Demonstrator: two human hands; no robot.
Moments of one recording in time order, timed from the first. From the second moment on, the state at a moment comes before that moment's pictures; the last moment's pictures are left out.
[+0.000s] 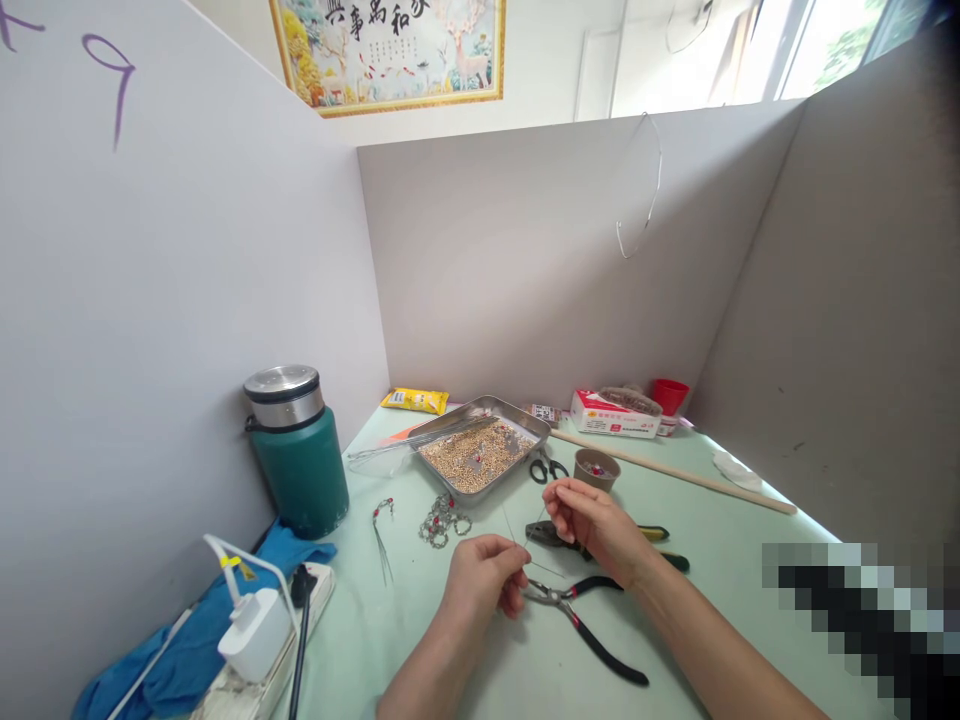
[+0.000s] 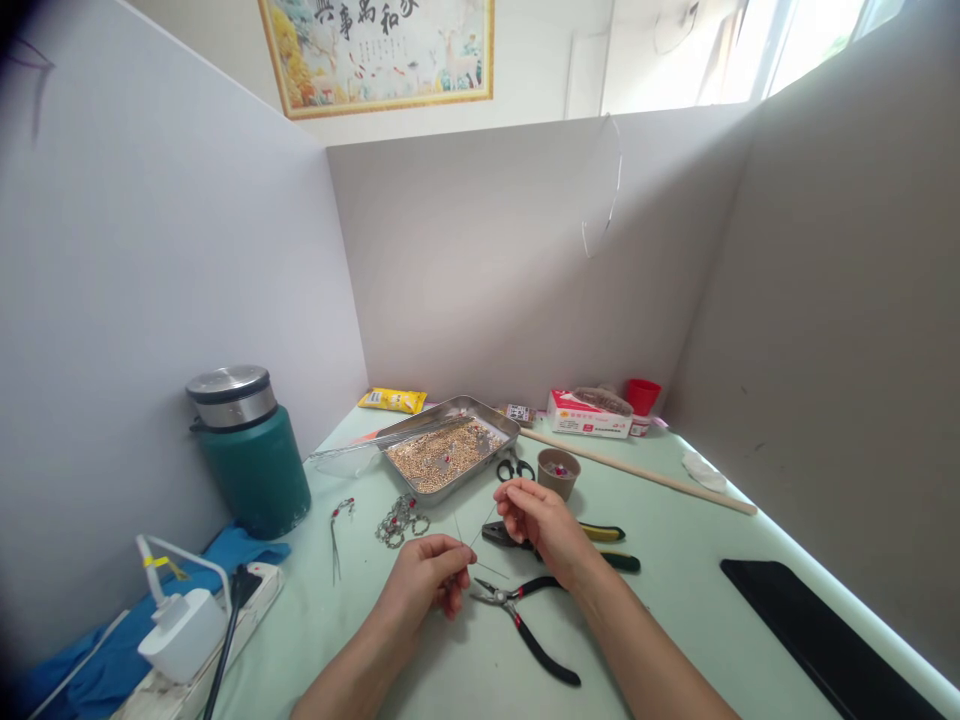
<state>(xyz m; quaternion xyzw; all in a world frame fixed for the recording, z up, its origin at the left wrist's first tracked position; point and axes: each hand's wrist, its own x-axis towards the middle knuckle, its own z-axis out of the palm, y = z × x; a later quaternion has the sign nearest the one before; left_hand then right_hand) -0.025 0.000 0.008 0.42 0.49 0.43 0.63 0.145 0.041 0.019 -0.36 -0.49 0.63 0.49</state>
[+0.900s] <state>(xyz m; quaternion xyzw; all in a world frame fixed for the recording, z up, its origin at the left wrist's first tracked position) -0.027 0.000 0.004 0.43 0.49 0.43 0.62 0.152 0.043 0.019 -0.42 -0.55 0.54 0.47</state>
